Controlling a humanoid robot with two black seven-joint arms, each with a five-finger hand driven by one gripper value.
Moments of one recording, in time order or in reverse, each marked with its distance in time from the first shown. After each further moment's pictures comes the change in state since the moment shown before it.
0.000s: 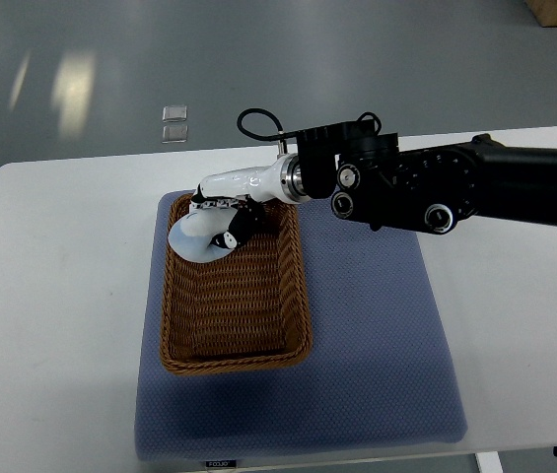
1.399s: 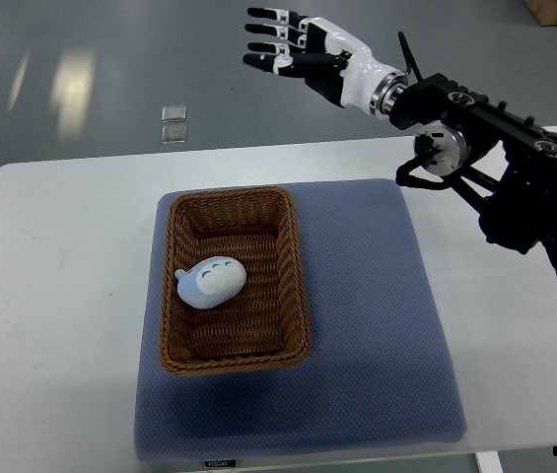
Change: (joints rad) left arm 0.002 0.000 0.001 0.000 0.000 0.001 0.000; right arm -0.419 -0.145 0.920 -0.039 0.617 -0.084 0.053
